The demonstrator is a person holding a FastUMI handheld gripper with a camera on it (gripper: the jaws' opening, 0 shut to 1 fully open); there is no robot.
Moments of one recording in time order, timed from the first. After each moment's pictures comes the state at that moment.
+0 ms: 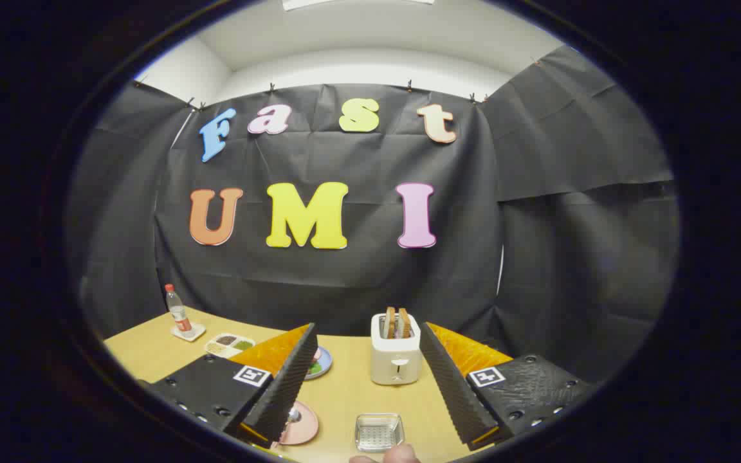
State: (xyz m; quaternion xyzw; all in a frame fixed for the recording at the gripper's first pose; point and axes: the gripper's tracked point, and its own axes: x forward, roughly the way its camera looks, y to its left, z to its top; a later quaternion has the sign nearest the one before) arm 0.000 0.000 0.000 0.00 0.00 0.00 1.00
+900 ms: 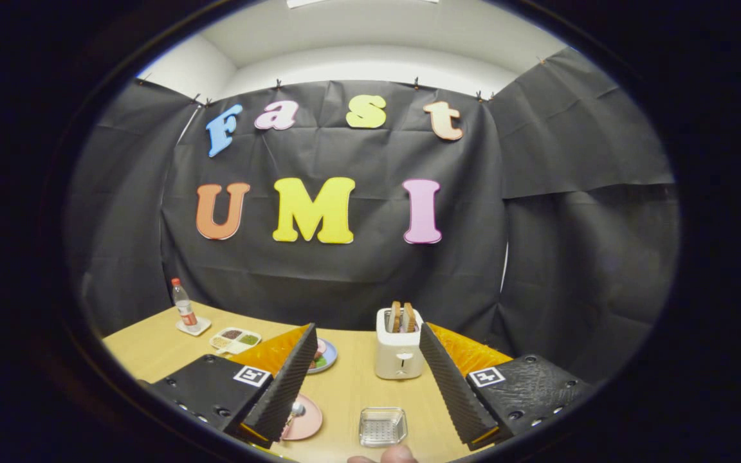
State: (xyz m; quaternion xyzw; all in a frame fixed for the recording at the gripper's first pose) arm -0.011 0.009 -0.007 -0.01 0.01 0.01 1.00
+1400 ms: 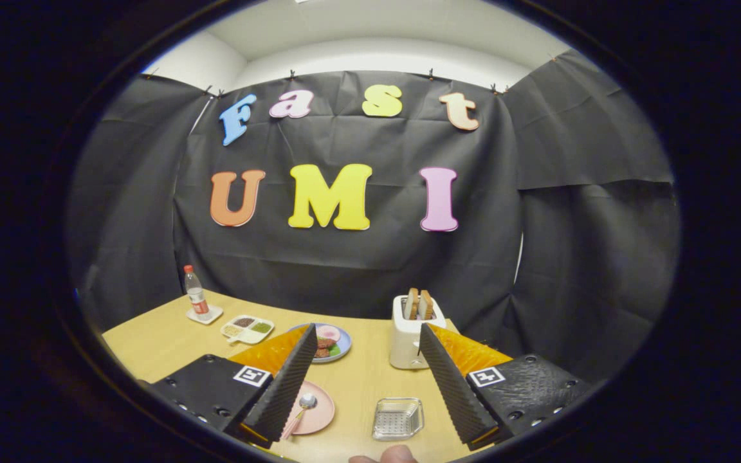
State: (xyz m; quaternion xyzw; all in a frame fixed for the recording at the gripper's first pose) arm -0.012 0.038 -0.035 -0.02 0.04 0.04 1.00
